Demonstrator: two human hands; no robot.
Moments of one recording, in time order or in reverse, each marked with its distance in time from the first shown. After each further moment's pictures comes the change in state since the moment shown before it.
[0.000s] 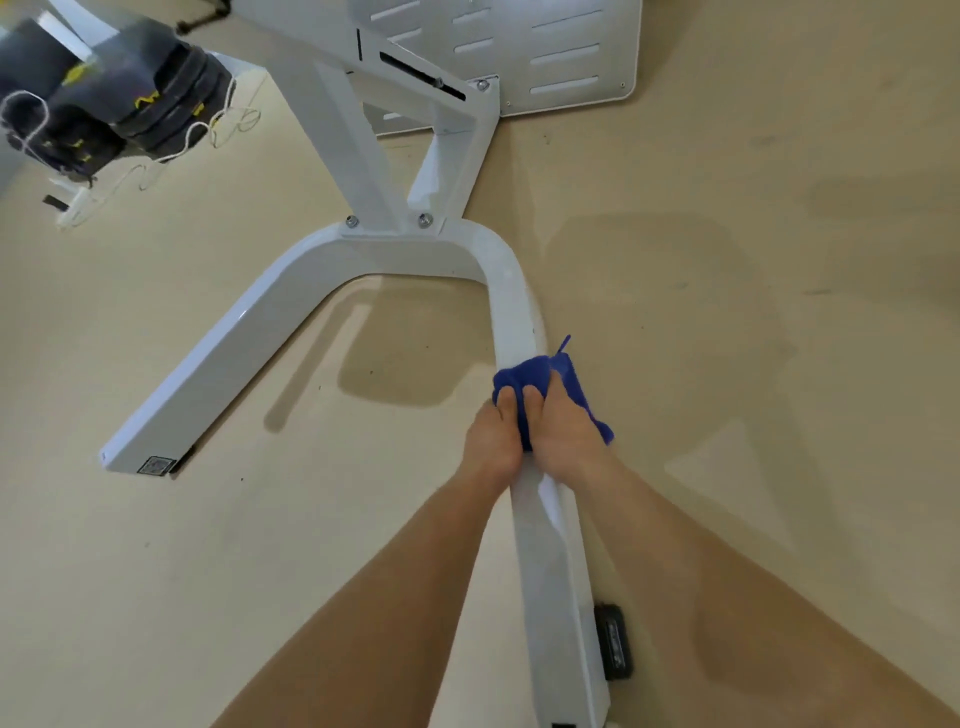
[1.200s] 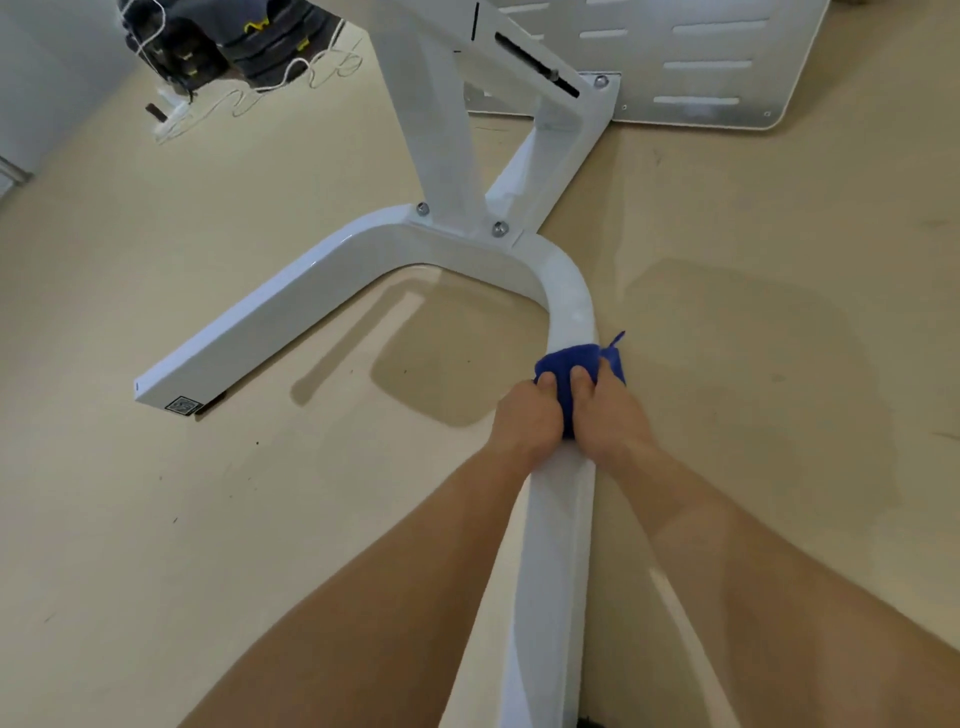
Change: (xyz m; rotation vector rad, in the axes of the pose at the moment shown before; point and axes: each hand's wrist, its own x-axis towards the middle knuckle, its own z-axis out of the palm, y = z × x) left_hand 0.077 0.049 -0.010 0.050 0.101 -0.140; right_hand 0.100 -0.029 -0.022 -0.202 -0.066 -0.050
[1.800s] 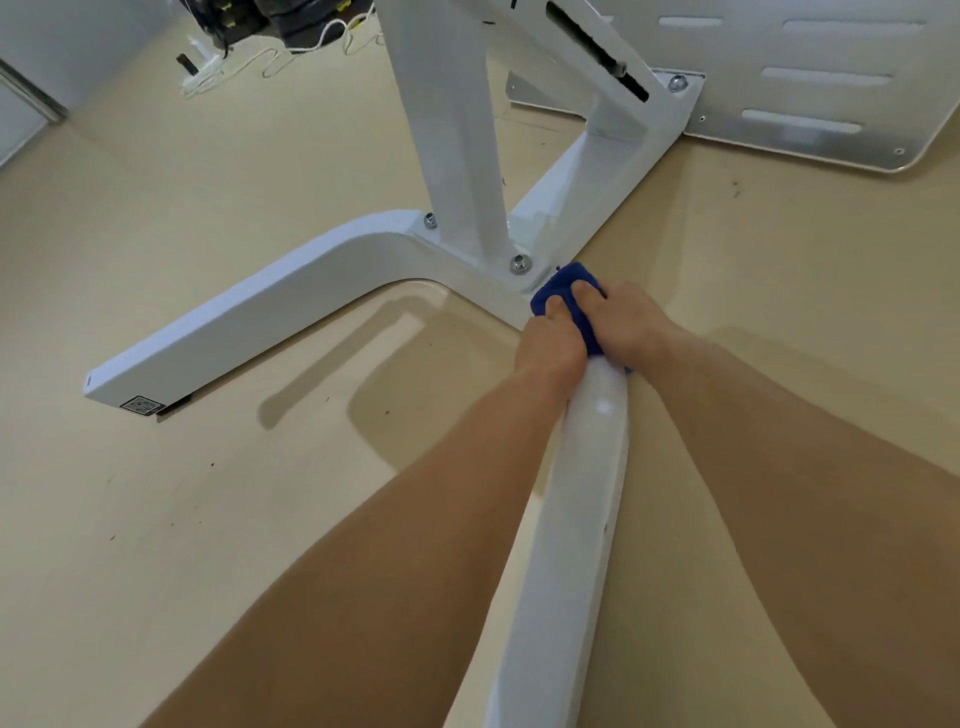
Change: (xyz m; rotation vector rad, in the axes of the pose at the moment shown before) left_hand 0.143 0.084 -0.013 -0.484 0.138 -0.147; right_hand 0.188 -0.078 -0.041 0.032 -0.199 -0.210
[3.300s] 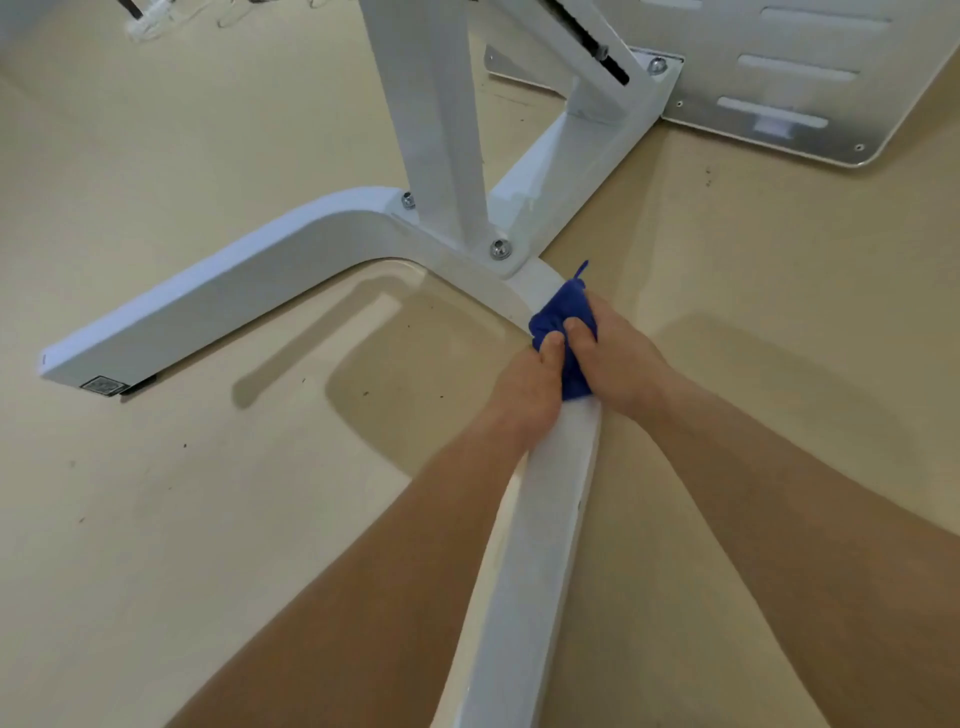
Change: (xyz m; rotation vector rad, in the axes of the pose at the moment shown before) left_hand -0.037 -0.031 -0.018 0.169 -0.200 0.168; right_hand -0.054 0.014 0.001 -0.015 -0.035 -0.038
